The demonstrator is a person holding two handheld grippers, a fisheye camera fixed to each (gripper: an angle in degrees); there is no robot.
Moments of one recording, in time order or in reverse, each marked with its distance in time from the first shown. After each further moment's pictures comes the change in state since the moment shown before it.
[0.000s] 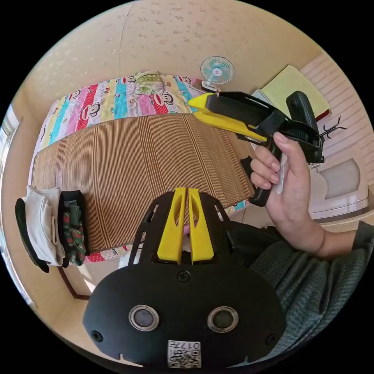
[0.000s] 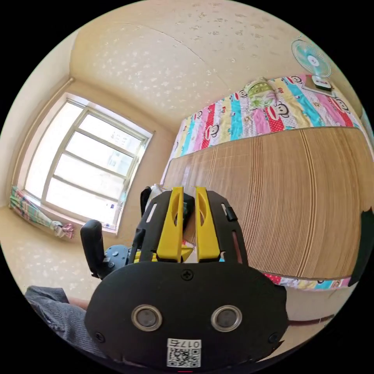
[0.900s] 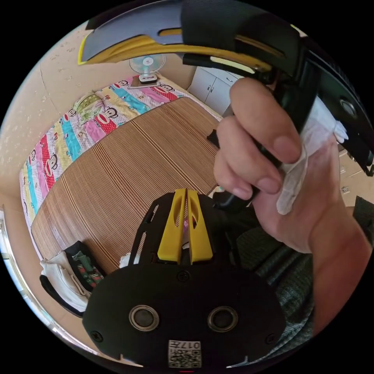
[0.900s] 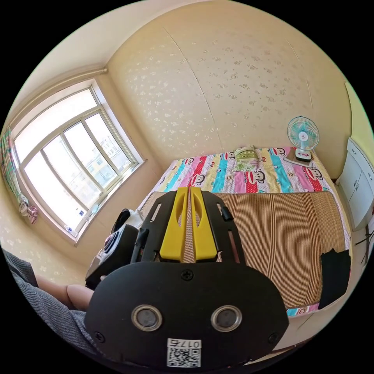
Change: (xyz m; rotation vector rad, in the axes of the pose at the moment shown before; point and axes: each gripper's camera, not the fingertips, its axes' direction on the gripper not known) left arm 0.151 0.053 0.005 -0.113 -0.024 0.402; right arm -0.059 0.130 0.063 0.312 0.176 -0.252
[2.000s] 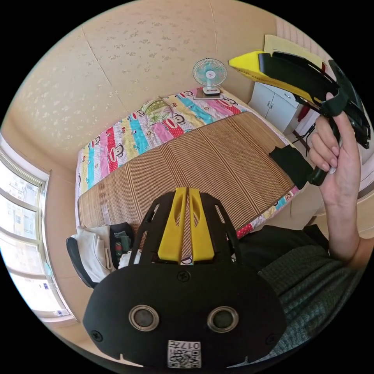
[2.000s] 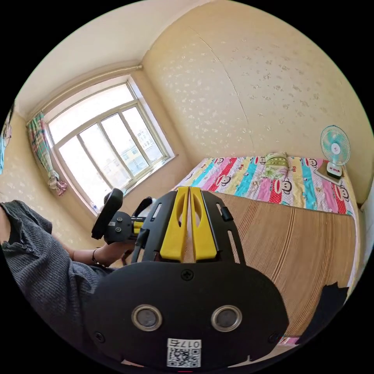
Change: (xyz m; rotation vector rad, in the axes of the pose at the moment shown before) left arm 0.001 0.044 -0.049 0.105 -0.437 -0.206; right arm 0.050 0.038 0.016 0.015 -0.151 -0.216
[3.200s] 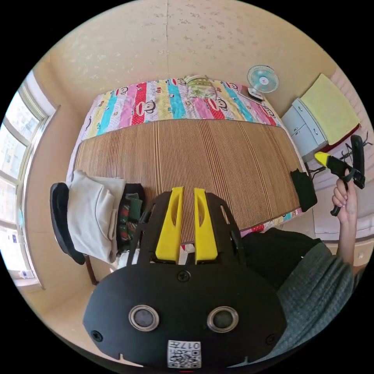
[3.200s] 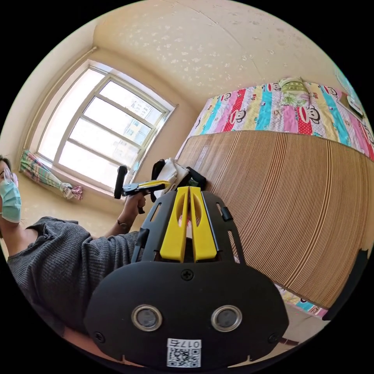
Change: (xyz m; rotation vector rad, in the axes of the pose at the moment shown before) left arm -0.253 0.032 0.030 -0.123 0.128 -0.391; right arm 0.127 -0.095 0.101 -0.409 -0.298 0.330
